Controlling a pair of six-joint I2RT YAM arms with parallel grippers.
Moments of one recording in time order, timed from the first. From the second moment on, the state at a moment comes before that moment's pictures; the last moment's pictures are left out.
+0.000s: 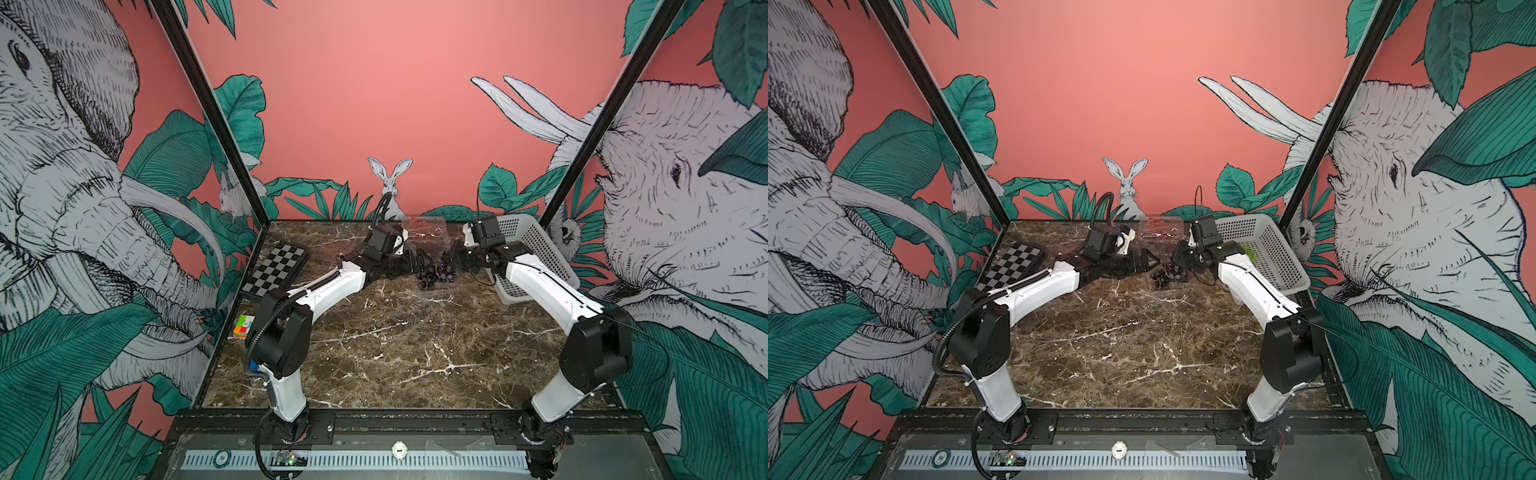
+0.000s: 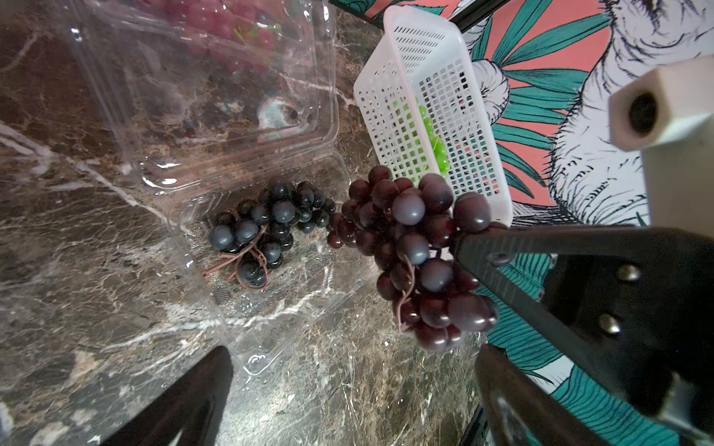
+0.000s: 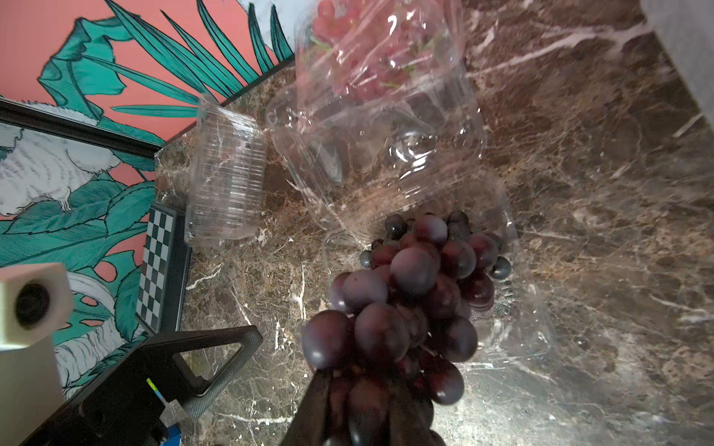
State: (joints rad) left arm -0.61 1.79 1.38 -0.22 0.41 -0.67; right arm 0.38 1.66 1.41 -0.57 -0.22 0.66
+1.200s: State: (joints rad) left arm -0.48 1.72 1.21 -0.07 0.43 -0.80; right arm 0.47 1.92 1.67 -0.68 -0.45 0.39
